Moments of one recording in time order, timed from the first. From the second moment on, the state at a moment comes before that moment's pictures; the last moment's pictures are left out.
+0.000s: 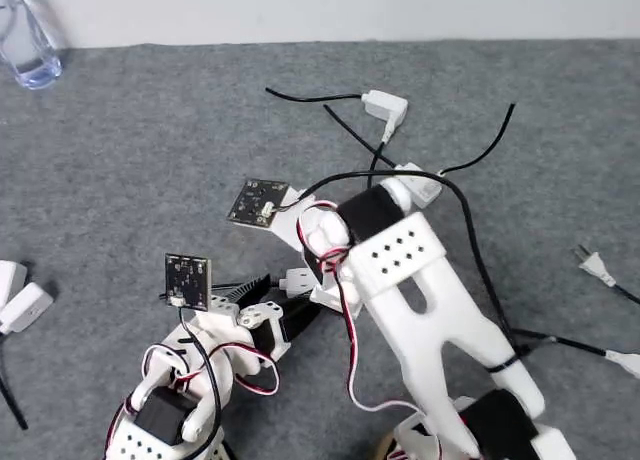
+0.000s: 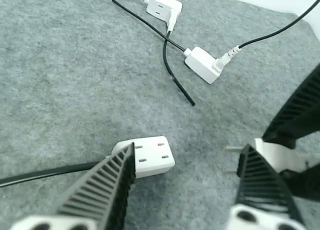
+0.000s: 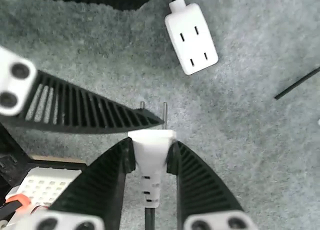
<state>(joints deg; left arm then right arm) 24.4 -103.3 96.7 52.0 30.5 -34.9 -16.2 9.0 99.0 33.9</state>
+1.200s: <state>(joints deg) 24.4 -102.7 96.8 52.3 30.5 -32.9 -19.5 8.9 97.1 33.5</state>
